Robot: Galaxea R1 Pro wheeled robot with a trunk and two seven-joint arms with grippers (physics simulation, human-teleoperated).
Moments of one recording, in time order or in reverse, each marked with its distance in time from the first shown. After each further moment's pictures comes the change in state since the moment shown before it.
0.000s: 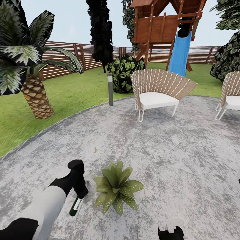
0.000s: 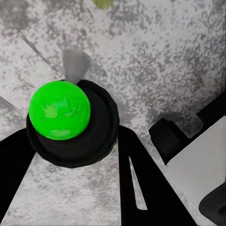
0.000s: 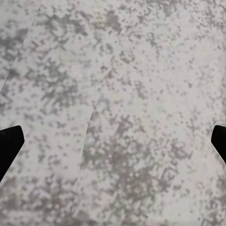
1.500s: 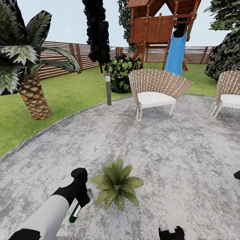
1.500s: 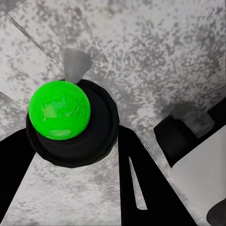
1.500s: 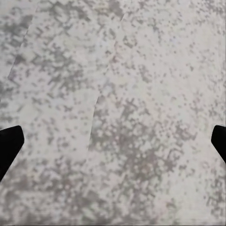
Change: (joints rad) left arm 0.077 -0.045 0.020 0.004 -0.019 0.001 0.127; right arm 0.000 -0.006 0.000 0.000 -0.001 -0.001 0.000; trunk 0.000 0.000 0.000
